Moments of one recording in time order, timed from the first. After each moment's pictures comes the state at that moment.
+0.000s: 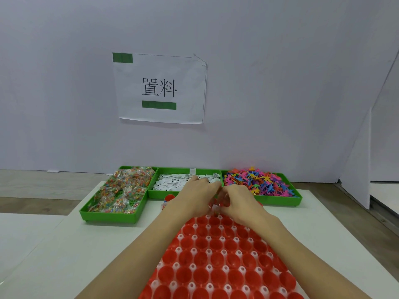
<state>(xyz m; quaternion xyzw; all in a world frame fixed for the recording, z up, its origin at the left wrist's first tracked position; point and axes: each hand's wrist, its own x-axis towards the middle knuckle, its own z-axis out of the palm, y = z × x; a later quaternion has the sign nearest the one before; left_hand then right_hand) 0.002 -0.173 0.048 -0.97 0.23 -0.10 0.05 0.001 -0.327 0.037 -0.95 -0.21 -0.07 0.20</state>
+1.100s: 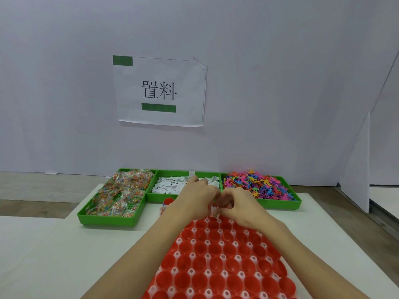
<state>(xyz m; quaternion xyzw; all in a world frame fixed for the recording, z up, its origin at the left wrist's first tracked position) 0.005 -0.173 0.048 -0.96 0.23 -0.13 0.05 0.002 -0.341 0.037 -0.93 -0.21 -0.03 0.30</state>
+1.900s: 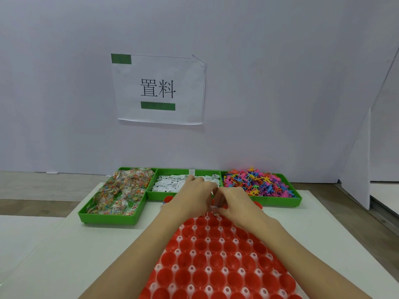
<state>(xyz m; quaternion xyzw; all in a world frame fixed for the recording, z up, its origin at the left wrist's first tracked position) 0.003 -0.167 0.044 -0.96 0.23 -0.12 -0.05 0.006 -0.329 0.029 -0.94 -0.25 -0.07 0.22</state>
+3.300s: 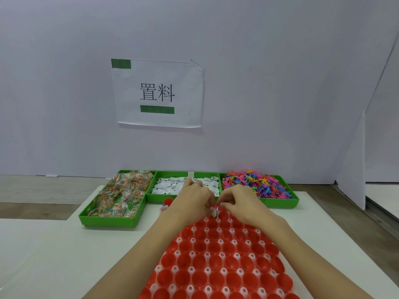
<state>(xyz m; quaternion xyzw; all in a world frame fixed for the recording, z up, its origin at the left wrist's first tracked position) 0.001 -0.163 0.031 -0.96 0.24 -0.17 -0.05 0.001 -0.344 0.043 -0.95 -0.21 -0.05 0.25</state>
